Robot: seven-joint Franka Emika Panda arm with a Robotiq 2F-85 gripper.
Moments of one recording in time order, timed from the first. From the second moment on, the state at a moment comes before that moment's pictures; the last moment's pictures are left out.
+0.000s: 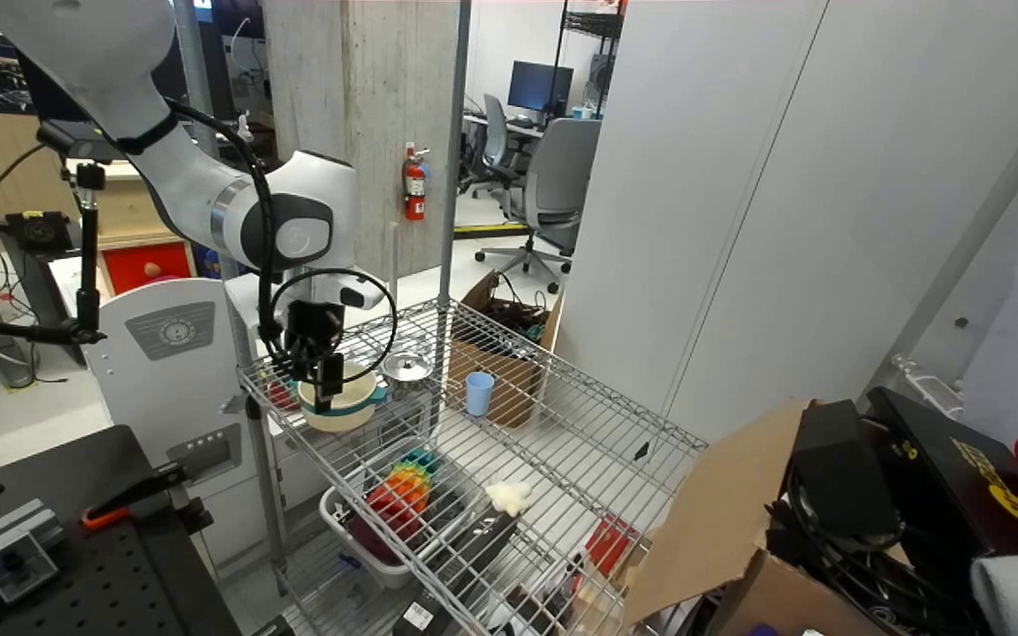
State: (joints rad) arm 0.24 0.53 0.04 -2.05 -0.02 2.44 0.40
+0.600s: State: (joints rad) arm 0.35 0.65 -0.06 -1.97 -0.09 2.50 0.58
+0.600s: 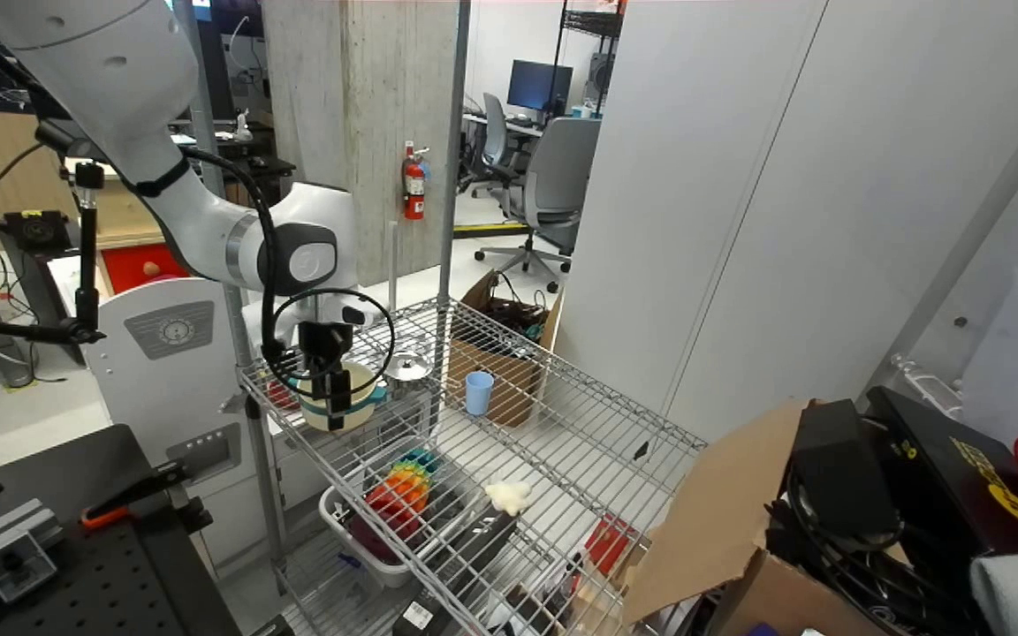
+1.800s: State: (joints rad) arm 0.34 0.64 -0.10 -1.95 -0.09 2.51 0.64
